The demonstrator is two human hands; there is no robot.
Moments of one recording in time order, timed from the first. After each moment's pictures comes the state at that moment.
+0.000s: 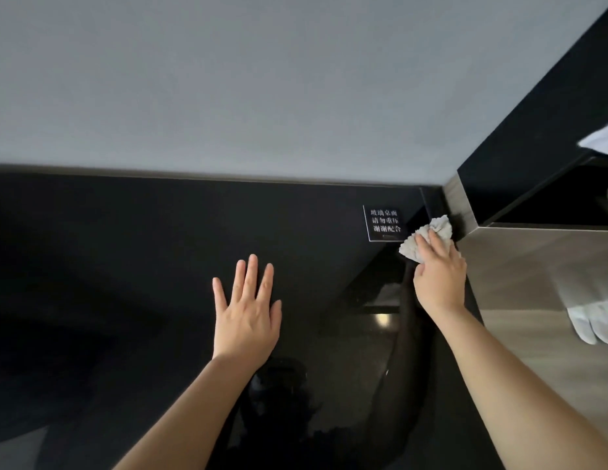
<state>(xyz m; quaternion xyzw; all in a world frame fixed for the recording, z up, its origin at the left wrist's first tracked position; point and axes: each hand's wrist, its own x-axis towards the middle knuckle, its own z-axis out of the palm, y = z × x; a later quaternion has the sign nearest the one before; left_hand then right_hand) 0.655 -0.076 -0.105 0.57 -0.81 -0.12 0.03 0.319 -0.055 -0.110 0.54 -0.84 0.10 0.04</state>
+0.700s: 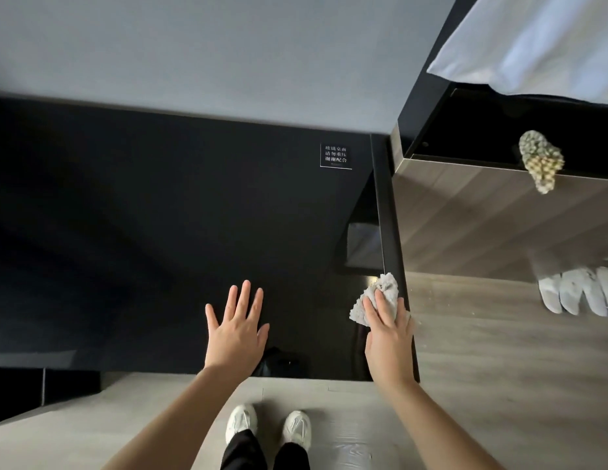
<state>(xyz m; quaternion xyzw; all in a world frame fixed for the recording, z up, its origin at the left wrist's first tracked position) 0.643 0.199 -0.081 0.60 -0.78 -0.14 -0.10 0.378 0.267 -0.103 0.60 -0.79 0.08 0.00</state>
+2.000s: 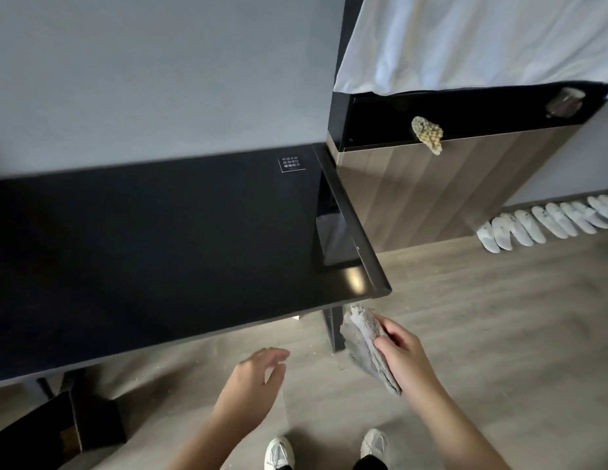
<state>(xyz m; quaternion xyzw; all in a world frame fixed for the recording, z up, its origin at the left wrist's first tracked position) 0.736 0.364 0.037 0.47 -0.77 -0.42 0.09 0.501 0.459 0.060 0.26 -0.73 0.48 -0.41</state>
